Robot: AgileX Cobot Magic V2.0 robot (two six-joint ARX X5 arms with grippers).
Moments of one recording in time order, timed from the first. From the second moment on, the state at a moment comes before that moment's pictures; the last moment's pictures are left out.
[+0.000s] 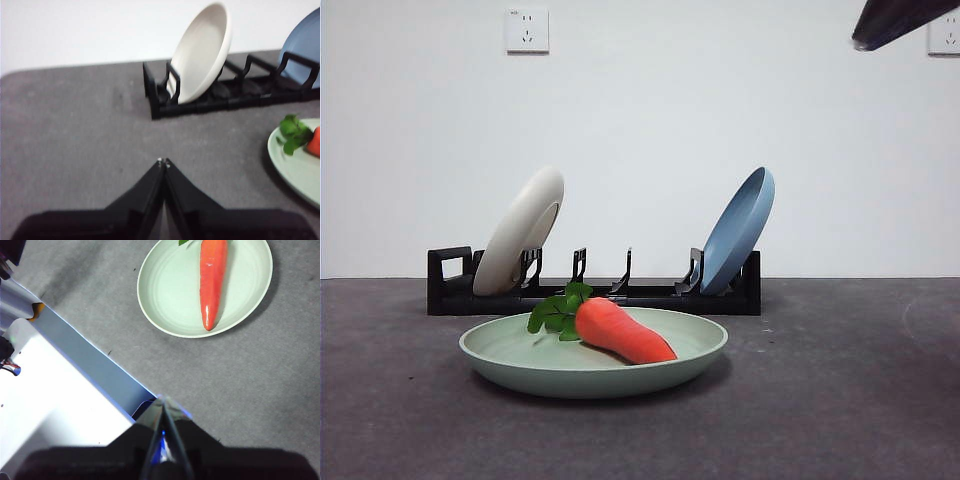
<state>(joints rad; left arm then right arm) -0.04 0.01 0.02 -0.18 0.06 0.02 0.73 0.87 0.92 -0.89 -0.23 0.19</state>
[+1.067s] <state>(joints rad) -0.04 0.00 0.02 -0.18 0.06 -0.01 0.57 0.69 0.91 -0.80 -0.11 0.11</state>
